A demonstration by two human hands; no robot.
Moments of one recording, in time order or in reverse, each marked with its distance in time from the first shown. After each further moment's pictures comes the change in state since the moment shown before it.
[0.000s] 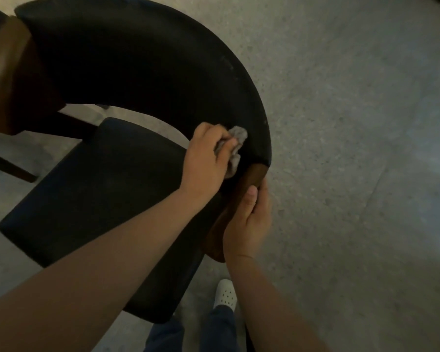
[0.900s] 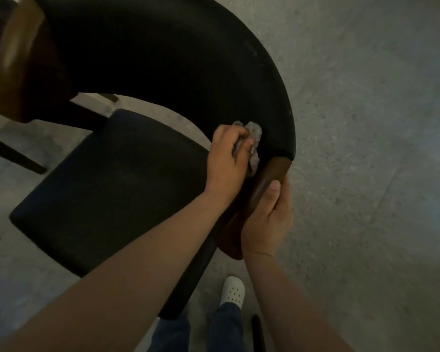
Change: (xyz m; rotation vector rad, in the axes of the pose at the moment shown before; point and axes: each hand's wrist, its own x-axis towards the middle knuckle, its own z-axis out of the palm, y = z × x) left_hand -0.012 -0.027 0.028 -0.189 0.099 -0.016; right_hand 0.000 -0.002 0.002 -0.031 0.040 0.013
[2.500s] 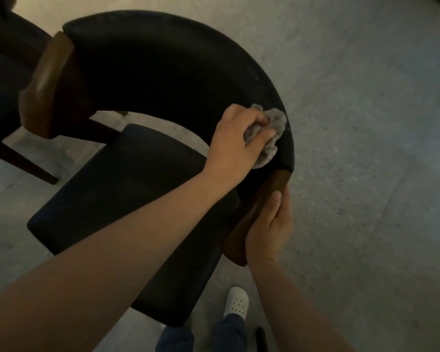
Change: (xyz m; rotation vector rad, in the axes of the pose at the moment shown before) left_hand 0.038 0.061 -0.039 0.055 -0.164 0.084; right_hand -0.001 -0.008 -0.002 -0.045 -0.025 0.048
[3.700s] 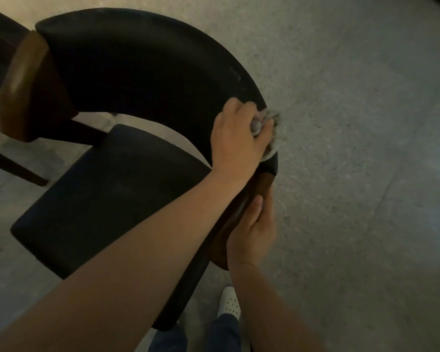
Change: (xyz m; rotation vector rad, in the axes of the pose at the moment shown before) left_hand 0.020 0.005 0.046 0.277 0.190 0.002; right_hand -0.003 -0.001 0.000 -0.019 -0.027 0.000
